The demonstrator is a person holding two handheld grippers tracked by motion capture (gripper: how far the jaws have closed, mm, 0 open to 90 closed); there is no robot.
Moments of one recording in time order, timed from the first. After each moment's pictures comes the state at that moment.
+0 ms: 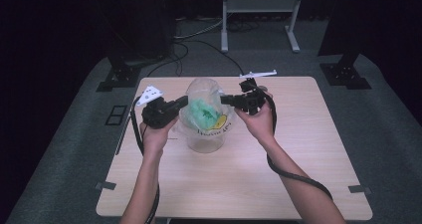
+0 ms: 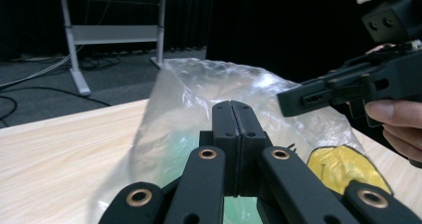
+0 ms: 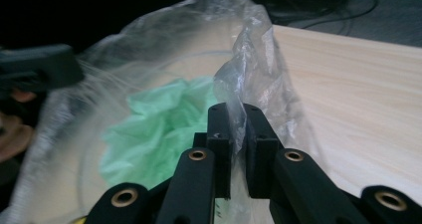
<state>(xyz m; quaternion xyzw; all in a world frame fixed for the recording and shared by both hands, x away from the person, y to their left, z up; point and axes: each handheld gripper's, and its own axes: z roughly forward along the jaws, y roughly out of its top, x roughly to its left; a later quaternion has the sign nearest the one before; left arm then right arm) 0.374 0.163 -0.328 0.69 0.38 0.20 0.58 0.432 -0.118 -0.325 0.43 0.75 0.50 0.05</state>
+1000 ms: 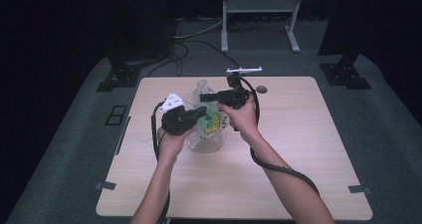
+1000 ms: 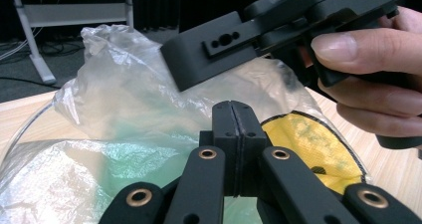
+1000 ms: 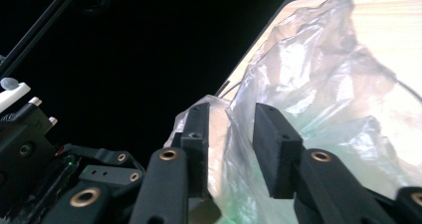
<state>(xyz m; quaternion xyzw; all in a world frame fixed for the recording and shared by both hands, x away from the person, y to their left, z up) 0.372 0.125 -0.349 0.73 0.34 0.17 0.56 0.453 -0.082 -0.328 0.44 0.71 0.54 -0.11</state>
